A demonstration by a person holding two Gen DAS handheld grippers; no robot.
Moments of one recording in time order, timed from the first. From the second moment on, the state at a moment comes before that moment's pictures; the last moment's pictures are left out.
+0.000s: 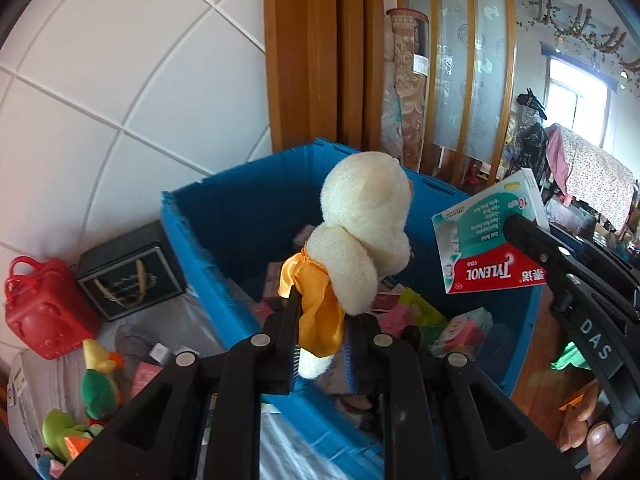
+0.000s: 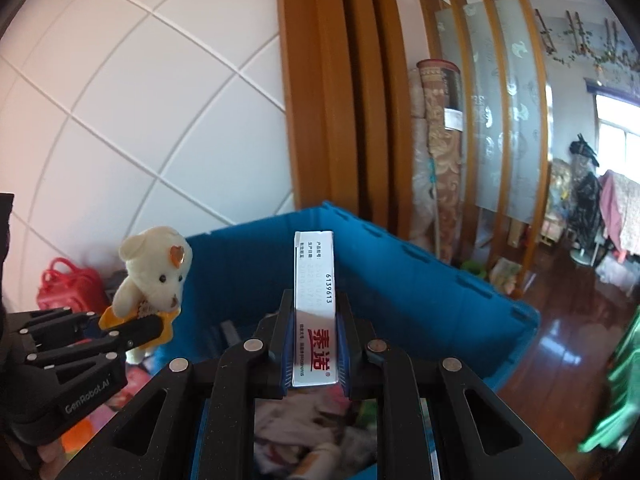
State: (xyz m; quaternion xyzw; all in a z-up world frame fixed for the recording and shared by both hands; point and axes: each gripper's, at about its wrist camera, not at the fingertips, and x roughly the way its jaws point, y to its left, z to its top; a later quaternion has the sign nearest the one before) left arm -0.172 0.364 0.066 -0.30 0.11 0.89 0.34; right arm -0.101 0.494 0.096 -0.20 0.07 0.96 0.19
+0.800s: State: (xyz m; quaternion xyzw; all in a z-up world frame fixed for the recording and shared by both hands) left arm -0.193 0.452 0.023 -0.38 0.14 0.86 0.31; right arm -0.154 0.581 0.029 -0.28 0.02 0.93 0.23
